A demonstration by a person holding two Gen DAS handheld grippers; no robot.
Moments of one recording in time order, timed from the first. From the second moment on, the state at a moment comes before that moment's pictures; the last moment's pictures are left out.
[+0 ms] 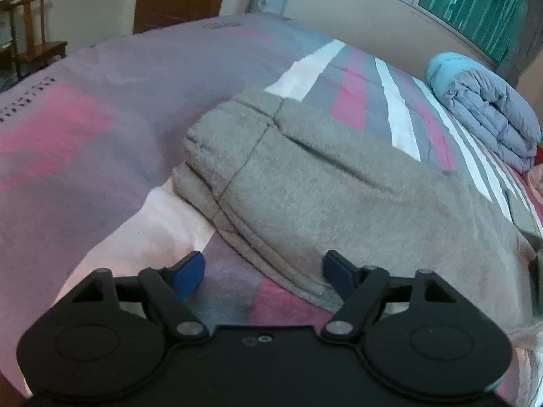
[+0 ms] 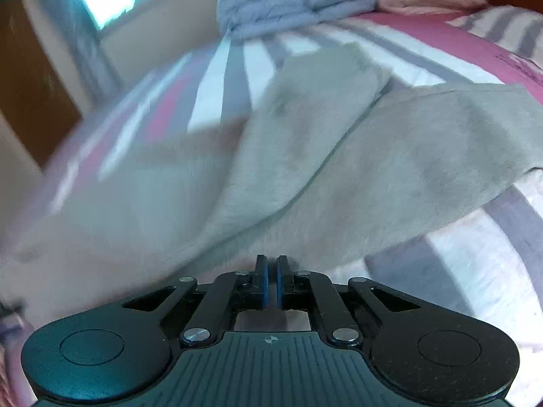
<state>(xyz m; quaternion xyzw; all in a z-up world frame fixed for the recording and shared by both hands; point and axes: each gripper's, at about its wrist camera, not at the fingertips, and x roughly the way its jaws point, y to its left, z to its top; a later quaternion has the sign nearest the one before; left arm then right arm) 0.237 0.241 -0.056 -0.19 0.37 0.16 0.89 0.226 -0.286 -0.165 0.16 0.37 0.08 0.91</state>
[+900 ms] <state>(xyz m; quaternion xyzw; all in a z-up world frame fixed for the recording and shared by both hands) 0.242 0.244 -0.073 -0.19 0.37 0.16 0.89 0.239 -0.389 -0.162 0.19 0.30 0.05 0.93</state>
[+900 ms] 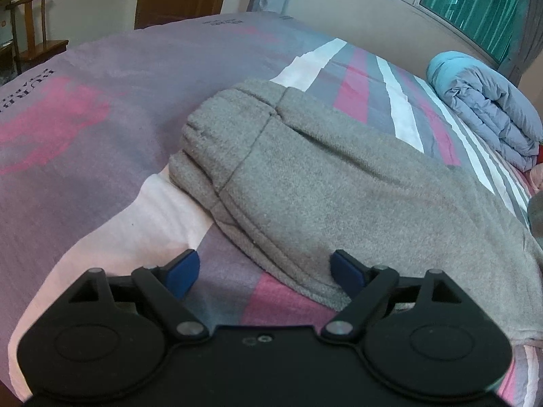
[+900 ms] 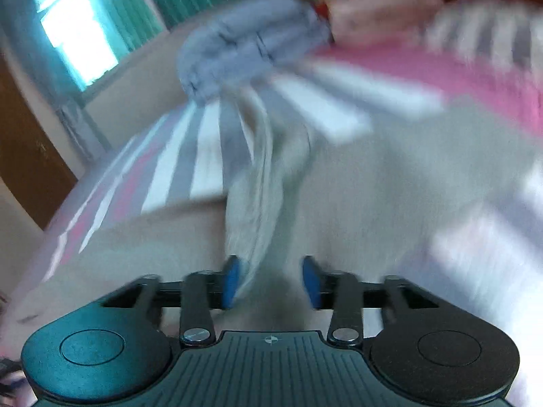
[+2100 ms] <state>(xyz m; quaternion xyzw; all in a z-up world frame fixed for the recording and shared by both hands) 0.241 0.242 -0.076 -0.20 0.37 0.17 0.89 0.265 -0.454 -0.163 0.13 0.28 0.05 0.95</state>
